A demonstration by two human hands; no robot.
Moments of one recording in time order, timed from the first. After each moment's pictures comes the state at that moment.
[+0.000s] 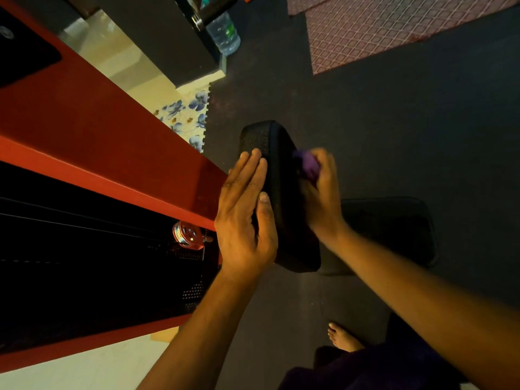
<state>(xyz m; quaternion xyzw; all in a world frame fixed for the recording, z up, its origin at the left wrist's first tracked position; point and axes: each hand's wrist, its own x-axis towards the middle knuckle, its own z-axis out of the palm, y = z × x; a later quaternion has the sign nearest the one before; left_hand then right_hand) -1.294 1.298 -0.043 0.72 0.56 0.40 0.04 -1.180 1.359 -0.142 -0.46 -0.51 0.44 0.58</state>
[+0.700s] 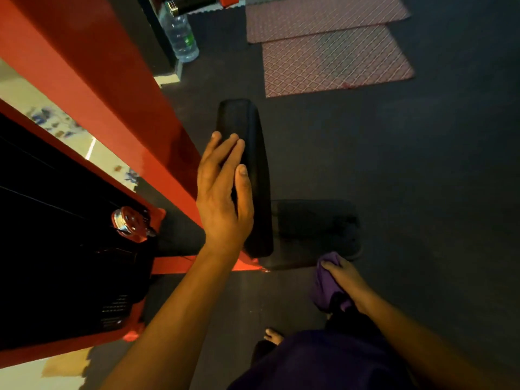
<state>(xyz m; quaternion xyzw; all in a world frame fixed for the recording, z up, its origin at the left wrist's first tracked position) -1.291 1.285 -0.079 0.67 0.50 0.54 0.02 -1.051 1.209 -0.324 -0.73 -0.32 0.57 0.19</state>
